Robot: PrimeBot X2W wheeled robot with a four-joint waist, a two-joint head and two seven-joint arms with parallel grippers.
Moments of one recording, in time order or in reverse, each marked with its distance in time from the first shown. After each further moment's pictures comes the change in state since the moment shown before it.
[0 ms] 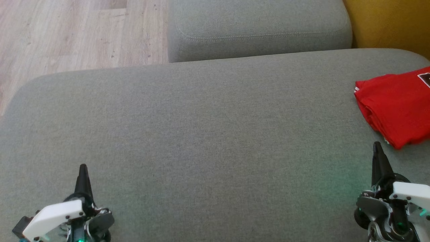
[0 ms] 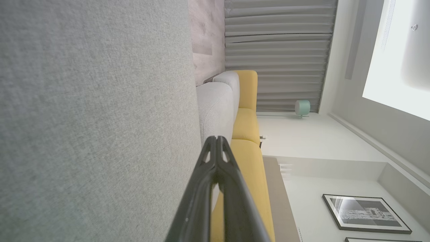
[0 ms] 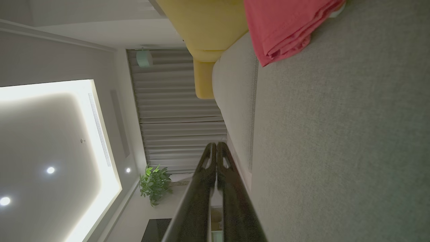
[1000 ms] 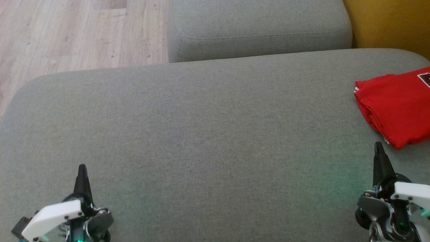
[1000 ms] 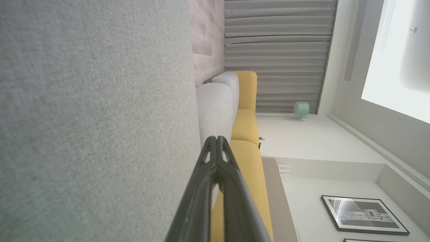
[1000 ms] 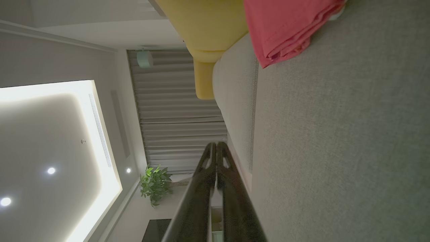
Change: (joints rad) left arm 0.000 -0.007 0.015 0.000 0.001 0.000 0.009; right arm 0.000 0.001 -0.010 0.000 -0.001 0.000 0.006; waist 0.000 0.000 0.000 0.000
